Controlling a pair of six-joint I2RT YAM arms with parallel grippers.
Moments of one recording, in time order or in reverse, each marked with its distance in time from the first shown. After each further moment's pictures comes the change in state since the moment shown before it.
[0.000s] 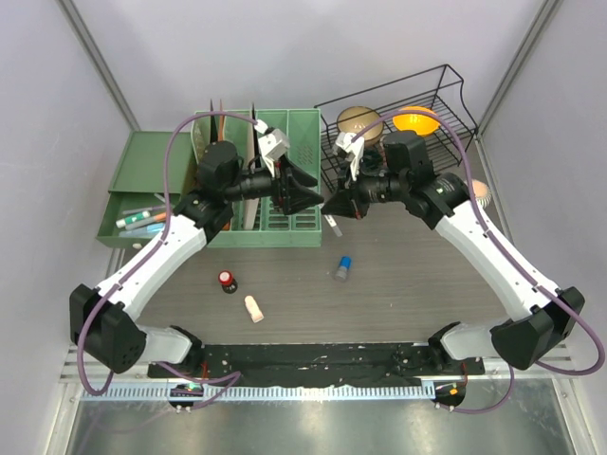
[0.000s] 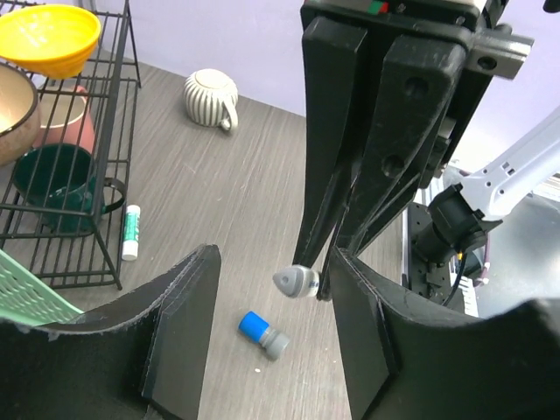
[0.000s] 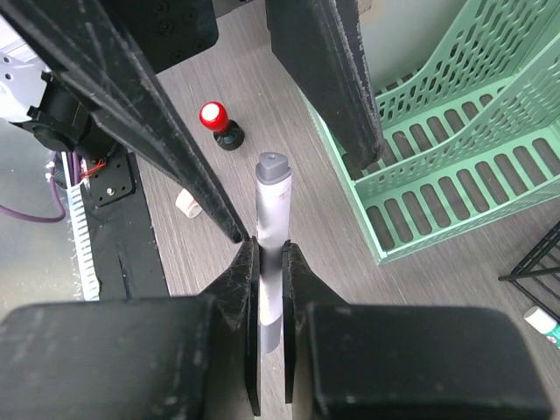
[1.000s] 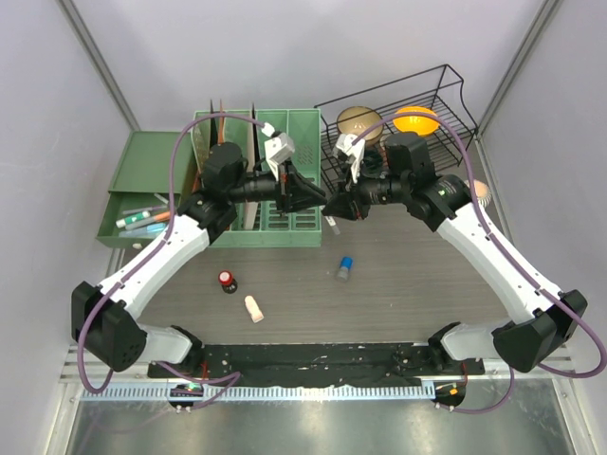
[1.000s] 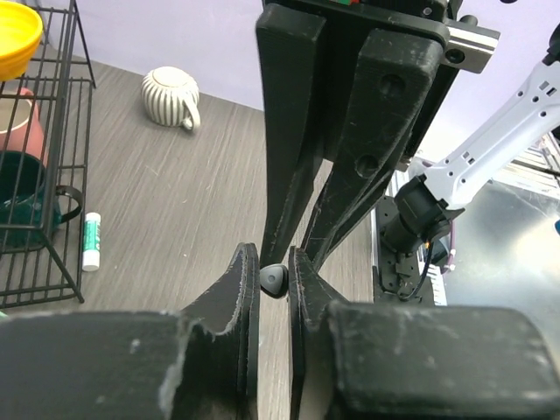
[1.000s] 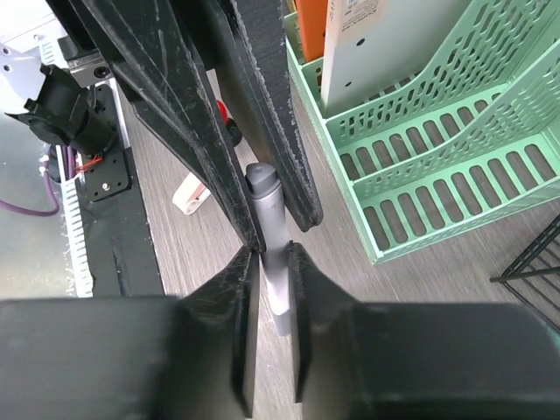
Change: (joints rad) left arm -0.030 0.007 0.002 0.008 0.067 -0.025; right arm 0.001 -0.023 -0.005 -0.005 0.002 -0.026
